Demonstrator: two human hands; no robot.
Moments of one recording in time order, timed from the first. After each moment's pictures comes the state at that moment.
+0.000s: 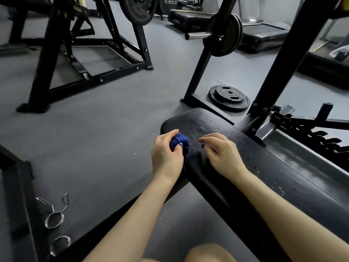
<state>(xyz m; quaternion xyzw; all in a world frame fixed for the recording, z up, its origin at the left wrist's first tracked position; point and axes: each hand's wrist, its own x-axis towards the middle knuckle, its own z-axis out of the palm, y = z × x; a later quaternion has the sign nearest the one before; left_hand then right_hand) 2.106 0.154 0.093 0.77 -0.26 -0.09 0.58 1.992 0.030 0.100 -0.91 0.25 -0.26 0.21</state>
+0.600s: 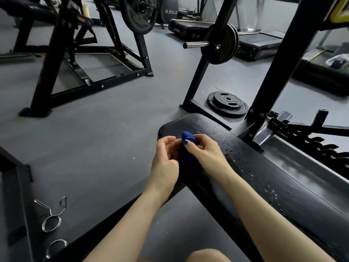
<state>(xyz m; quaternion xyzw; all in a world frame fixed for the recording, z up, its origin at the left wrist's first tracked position) 2.081 0.174 0.112 0.59 -0.22 -0.28 0.72 2.015 0.056 0.117 -0.78 0.34 -0.24 0.48</state>
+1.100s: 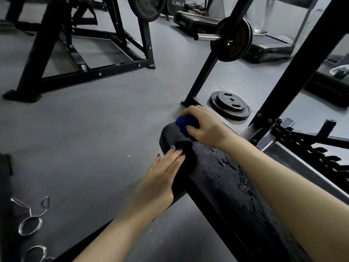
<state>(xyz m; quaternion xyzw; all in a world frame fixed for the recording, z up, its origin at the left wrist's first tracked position) 2.129 0.177 0.032 0.75 -0.55 -0.02 0.36 2.095 -0.015 0.140 -0.97 0.15 -0.13 0.16</state>
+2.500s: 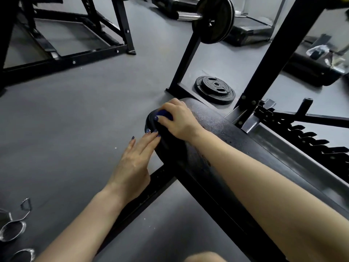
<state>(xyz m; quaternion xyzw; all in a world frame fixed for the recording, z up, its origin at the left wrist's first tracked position) 2.163 0.179 0.015 0.73 -0.58 0.02 0.35 2.114 -0.001 0.093 -0.95 0.21 -0.16 0.17</state>
